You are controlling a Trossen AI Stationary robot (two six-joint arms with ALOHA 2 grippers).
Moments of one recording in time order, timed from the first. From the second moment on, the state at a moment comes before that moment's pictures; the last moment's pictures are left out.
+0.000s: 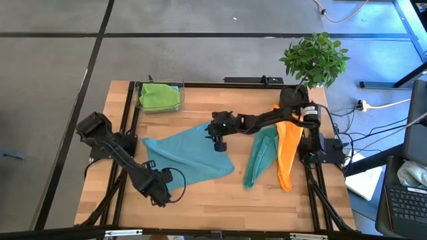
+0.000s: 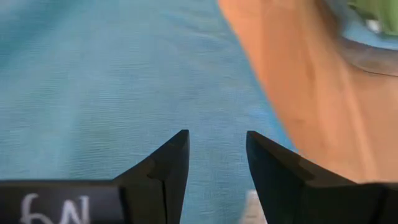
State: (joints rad) left arm -0.74 1.68 0.97 -0.93 -0.06 -1.15; right arm -0.17 2.03 1.09 0.29 -0.08 -0.32
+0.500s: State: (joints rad) left arm -0.77 1.75 0.97 -0.75 0.05 -1.28; right arm -0.24 2.11 1.16 0.12 0.00 -0.32
